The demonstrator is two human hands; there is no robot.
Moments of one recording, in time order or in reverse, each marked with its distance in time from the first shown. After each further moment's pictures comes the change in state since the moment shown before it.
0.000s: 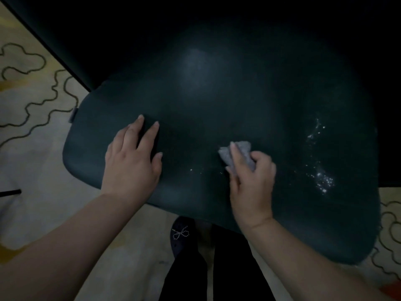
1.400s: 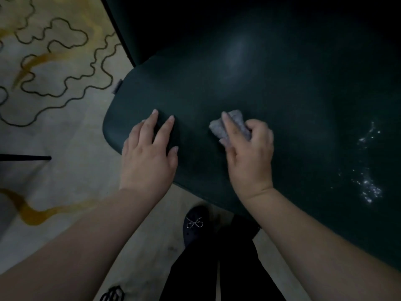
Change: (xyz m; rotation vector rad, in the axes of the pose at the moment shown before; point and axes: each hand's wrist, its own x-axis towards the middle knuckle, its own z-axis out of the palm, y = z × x) left_hand -0.037 -0.030 0.002 0.017 -0.021 -0.180; right_hand 0.022 -0.052 0.038 0.044 -0.079 -0.207
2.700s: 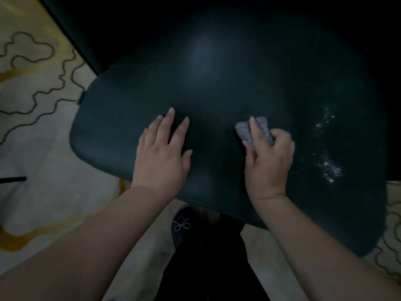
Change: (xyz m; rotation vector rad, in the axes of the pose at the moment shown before) left_hand 0.005 0.063 0.015 -0.029 -0.008 0.239; right_hand -0.024 0.062 -0.040 -0.116 0.131 0.228
